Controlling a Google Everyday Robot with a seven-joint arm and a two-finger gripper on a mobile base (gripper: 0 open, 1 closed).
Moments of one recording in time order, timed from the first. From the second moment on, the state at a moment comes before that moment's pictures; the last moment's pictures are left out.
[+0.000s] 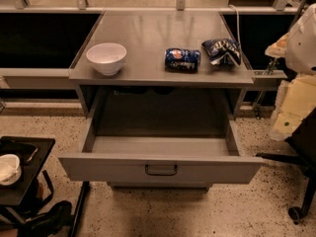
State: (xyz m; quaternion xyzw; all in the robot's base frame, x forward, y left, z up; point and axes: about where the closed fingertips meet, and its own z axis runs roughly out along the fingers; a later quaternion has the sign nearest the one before) arm 0.438 -0.217 0.976 -0.60 0.78 -0.03 0.16
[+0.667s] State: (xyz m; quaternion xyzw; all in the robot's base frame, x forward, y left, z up) arm 0.462 -0.202 0.966 -0.61 0.78 -0.04 0.15
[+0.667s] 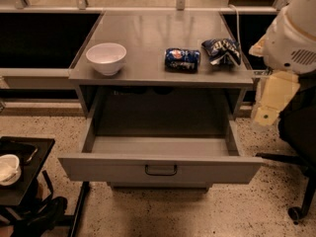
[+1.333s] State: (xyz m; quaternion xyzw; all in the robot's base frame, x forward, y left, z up) arm 0.482 -0.183 0.952 -0.62 0.77 -0.06 0.12
